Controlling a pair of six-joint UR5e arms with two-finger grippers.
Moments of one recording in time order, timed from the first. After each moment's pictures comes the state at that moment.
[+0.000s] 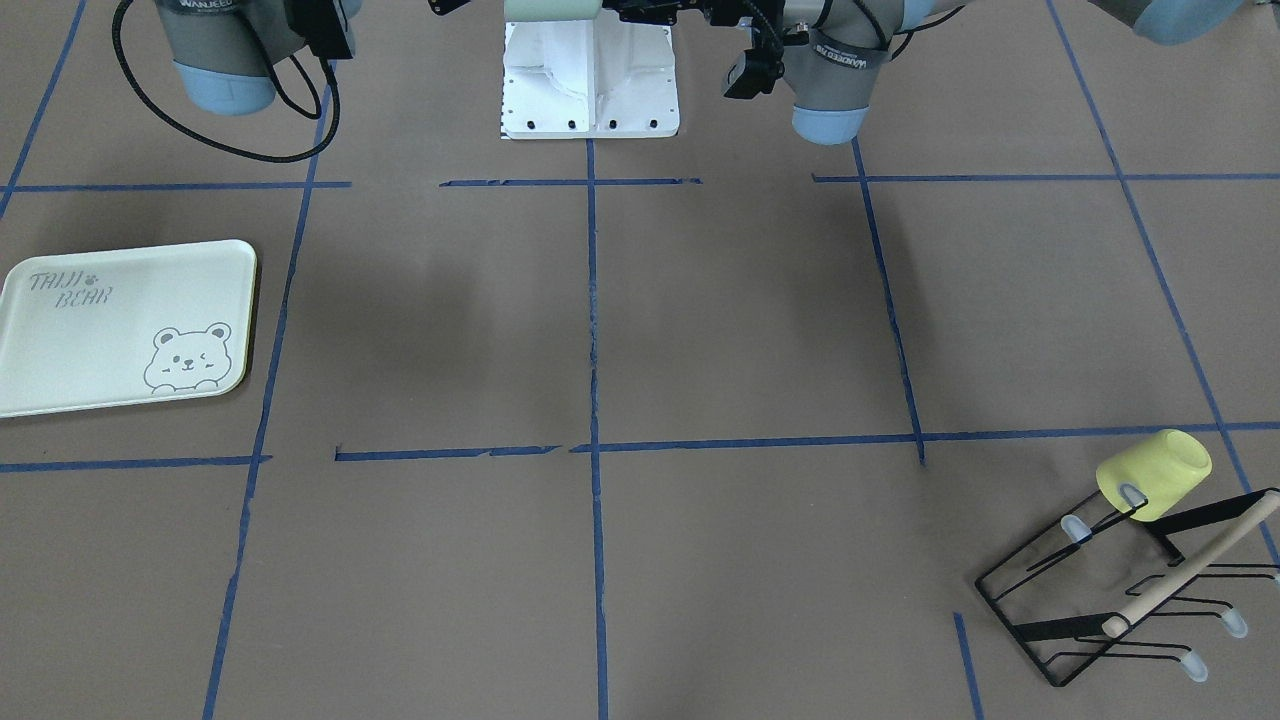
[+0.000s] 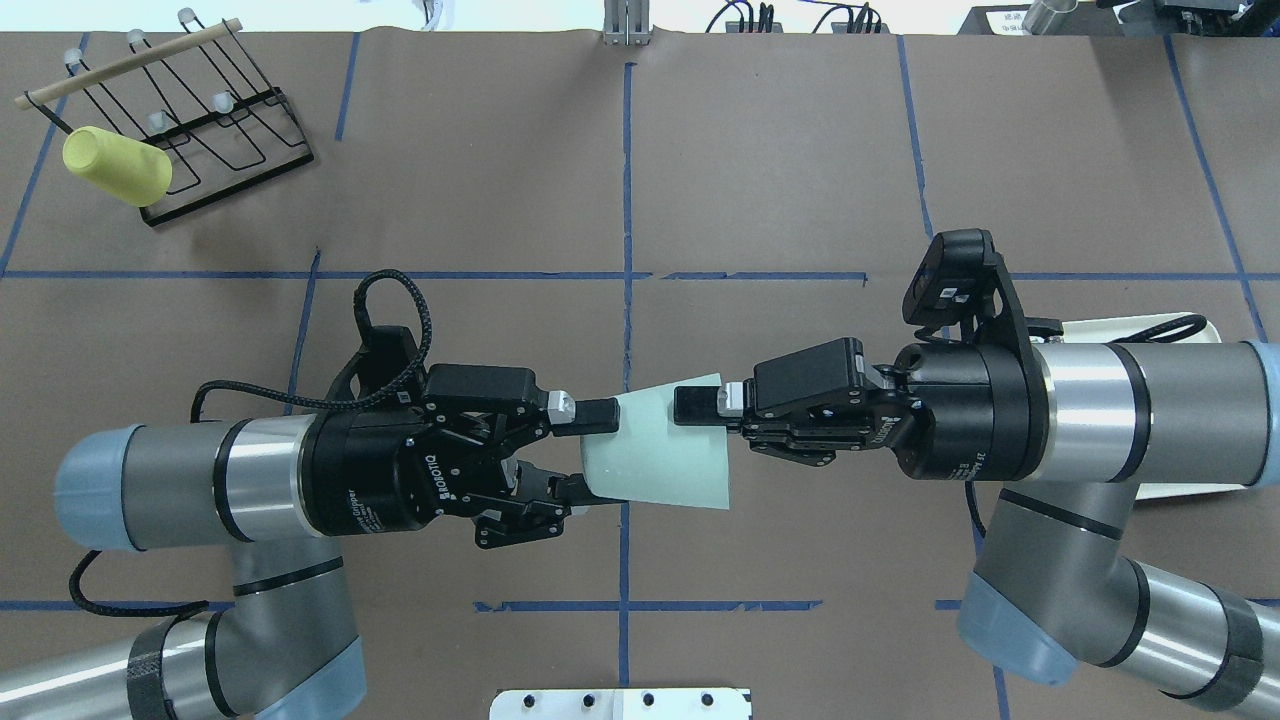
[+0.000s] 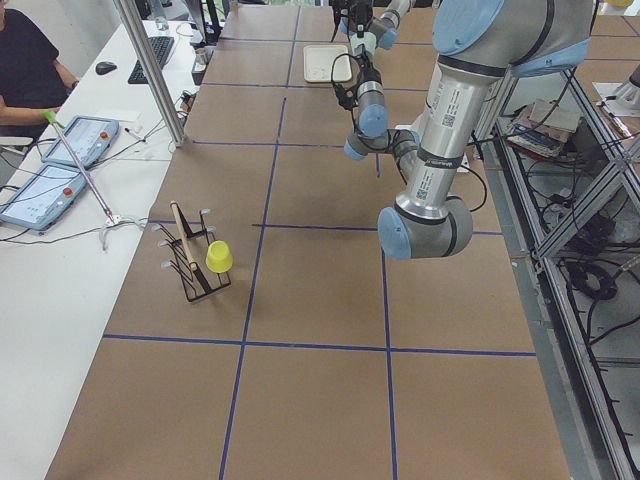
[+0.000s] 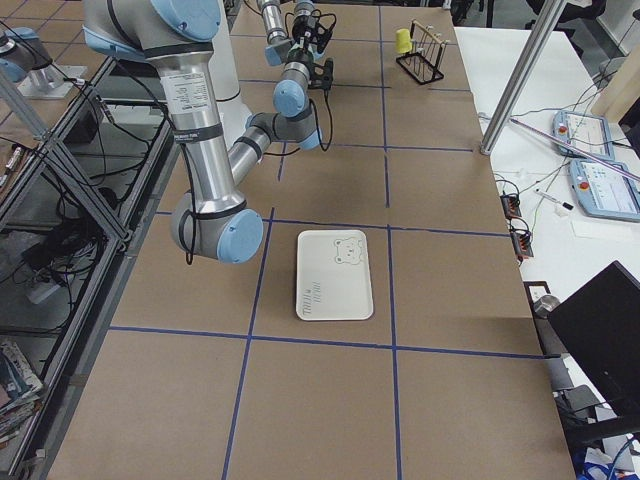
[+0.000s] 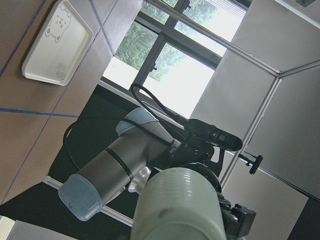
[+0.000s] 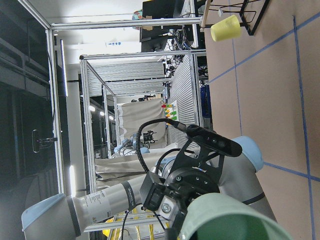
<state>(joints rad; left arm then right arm) -0.37 -2.02 -1.76 -3.39 -1.73 -2.33 0.51 -1.27 1.97 0.02 1.91 1.98</state>
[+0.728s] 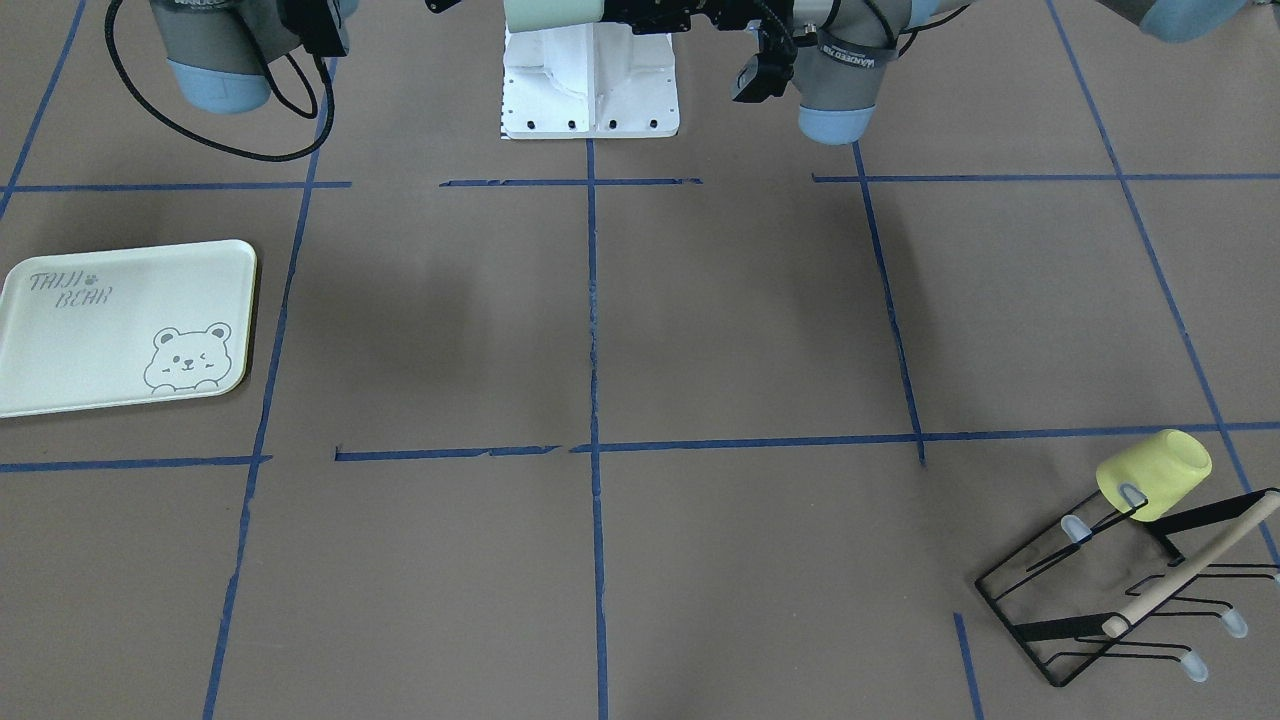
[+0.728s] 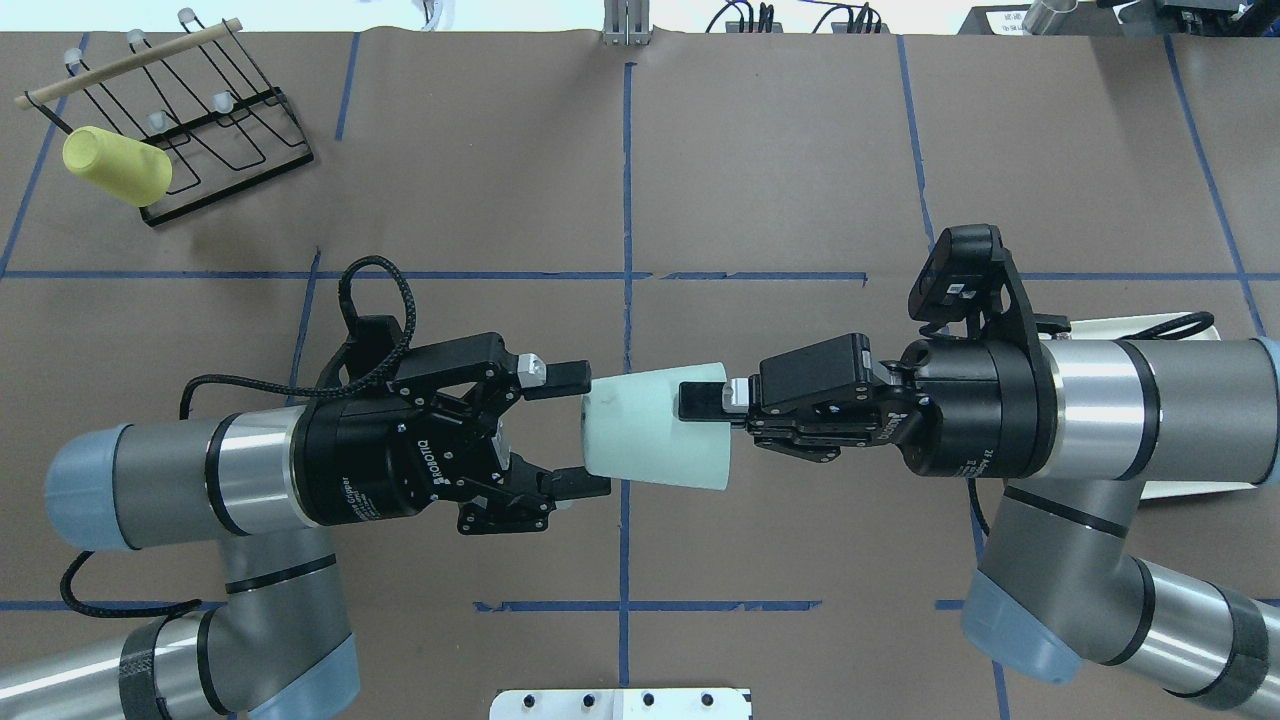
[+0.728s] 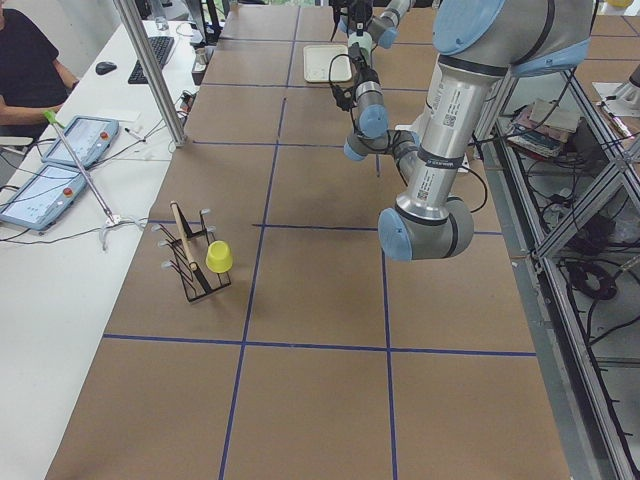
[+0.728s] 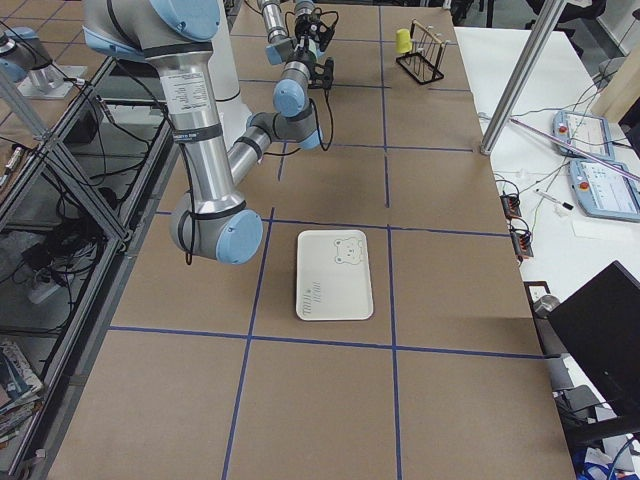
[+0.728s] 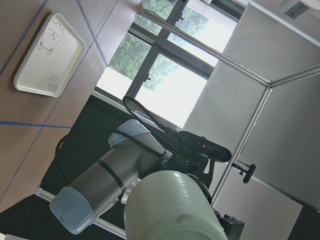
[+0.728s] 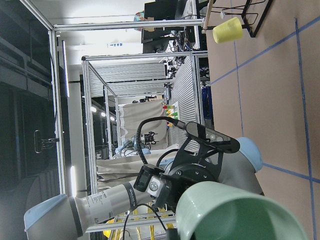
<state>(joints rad) -0.38 -2.01 -1.77 -3.38 -1.70 -2.32 0.52 -1.28 1.98 0.02 1.90 1.98</state>
